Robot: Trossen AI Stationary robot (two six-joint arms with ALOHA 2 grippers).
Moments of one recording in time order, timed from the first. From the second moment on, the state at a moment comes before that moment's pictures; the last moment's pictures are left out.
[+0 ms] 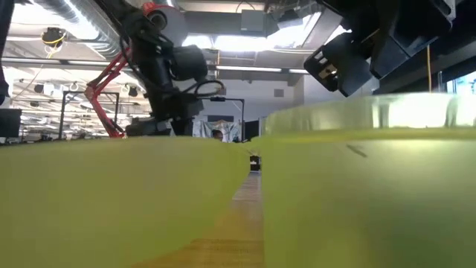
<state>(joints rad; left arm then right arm) 0.43 1.63 0.93 -0.43 -0.28 1.05 0.32 1.57 0.97 -0.30 -0.26 0.05</state>
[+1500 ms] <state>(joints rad) 0.31 1.79 1.15 -0.60 -0.44 0.85 0.32 1.57 0.97 -0.31 -0.20 0.02</state>
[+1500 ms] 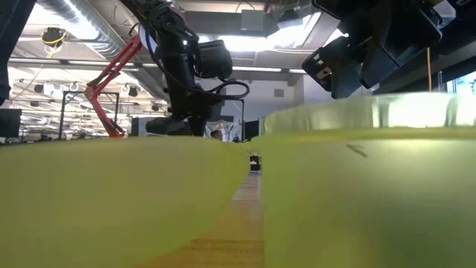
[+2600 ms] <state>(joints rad) 0.46 1.79 1.15 -0.71 -0.15 1.16 0.32 1.57 0.97 -0.31 -0.18 0.02</state>
